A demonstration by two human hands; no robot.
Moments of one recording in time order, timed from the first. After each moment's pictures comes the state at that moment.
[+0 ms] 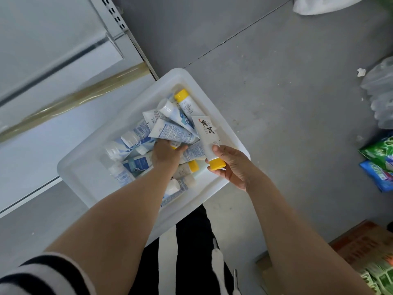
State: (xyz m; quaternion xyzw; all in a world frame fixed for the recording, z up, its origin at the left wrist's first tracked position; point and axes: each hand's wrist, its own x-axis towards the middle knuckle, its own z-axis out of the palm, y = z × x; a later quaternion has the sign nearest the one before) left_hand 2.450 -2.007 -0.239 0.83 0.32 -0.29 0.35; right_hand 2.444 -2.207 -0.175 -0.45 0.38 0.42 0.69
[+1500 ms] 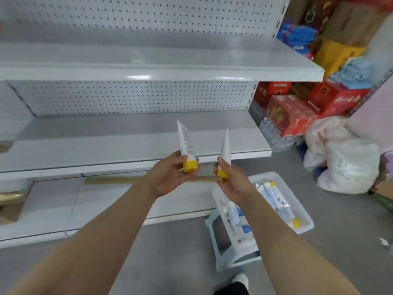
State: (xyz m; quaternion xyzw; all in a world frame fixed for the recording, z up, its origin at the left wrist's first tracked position) left_hand 2.153 -1.635 0.172 0.39 0.17 -0.08 0.90; right_hand 2.228 -1.834 0.148 -0.48 0.05 0.32 0.82
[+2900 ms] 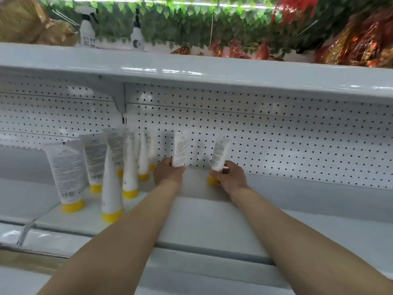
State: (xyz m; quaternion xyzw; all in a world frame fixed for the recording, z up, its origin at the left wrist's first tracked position) left_hand 2.271 -1.081 0.352 0.70 0.35 0.40 0.49; right_hand 2.377 -1.223 0.351 -0.77 -0.24 0.05 0.59
